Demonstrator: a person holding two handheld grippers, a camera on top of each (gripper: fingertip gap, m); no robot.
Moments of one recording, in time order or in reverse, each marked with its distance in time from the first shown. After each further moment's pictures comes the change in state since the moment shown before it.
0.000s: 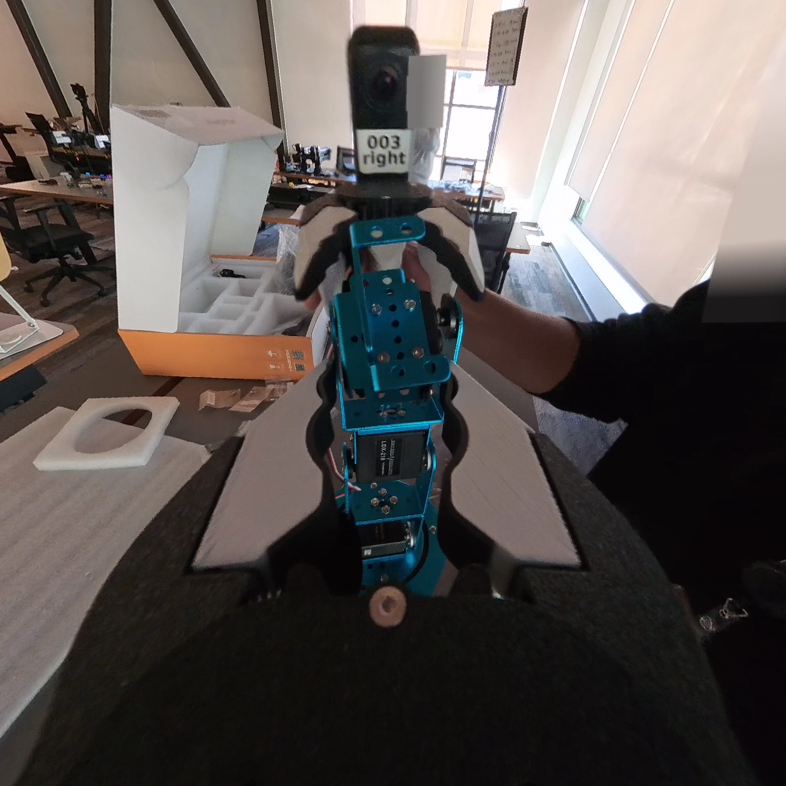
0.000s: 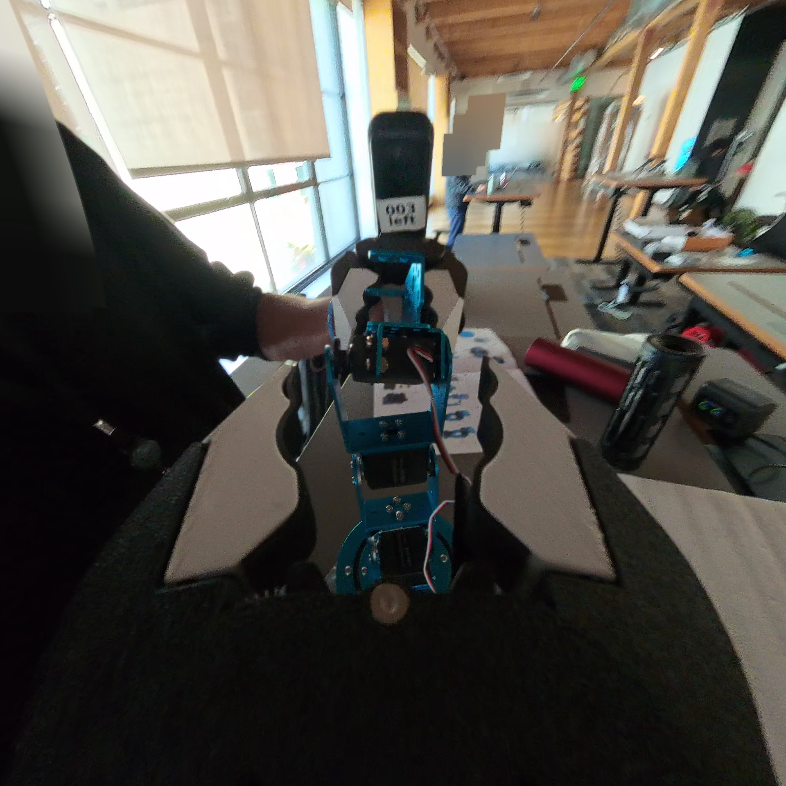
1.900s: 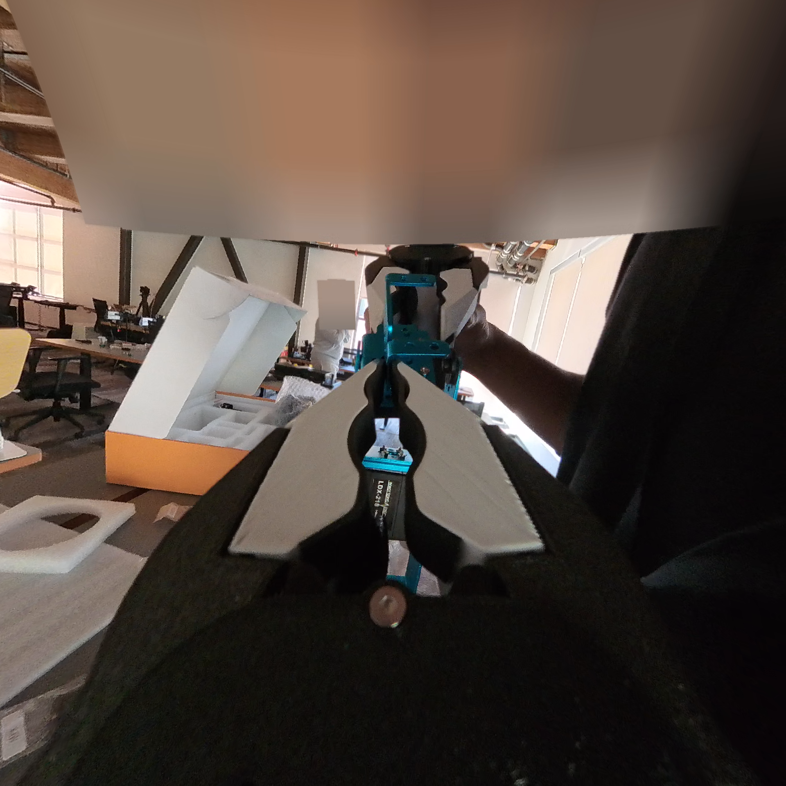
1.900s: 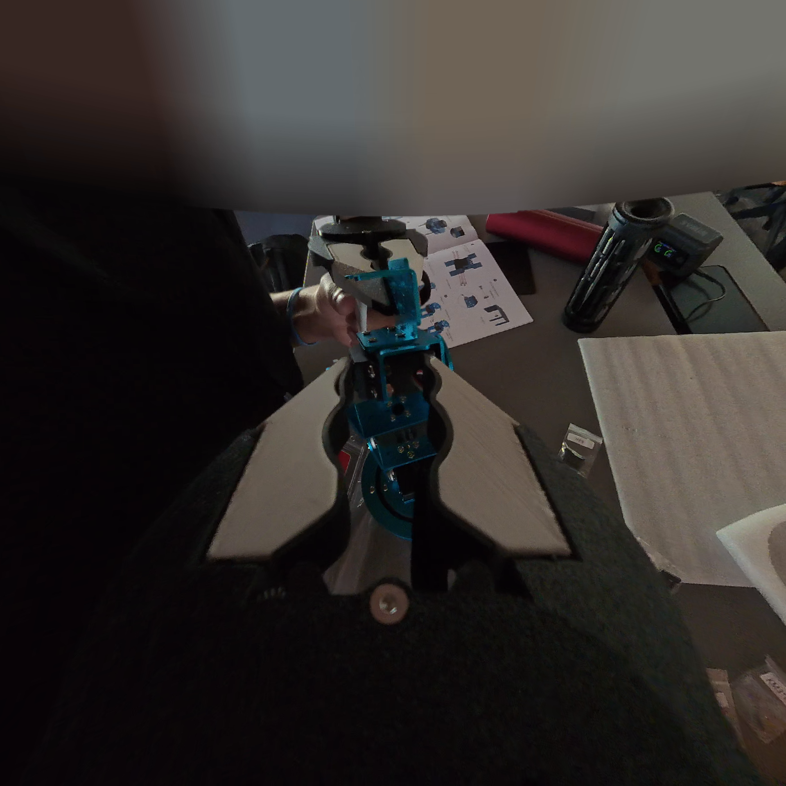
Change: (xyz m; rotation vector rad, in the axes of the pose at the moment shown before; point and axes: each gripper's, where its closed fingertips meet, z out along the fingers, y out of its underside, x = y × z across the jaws) left arm -0.004 -0.017 -0.030 0.528 0.010 -0.114; right arm -0.002 -0.004 0.009 -0.408 0.231 0.133
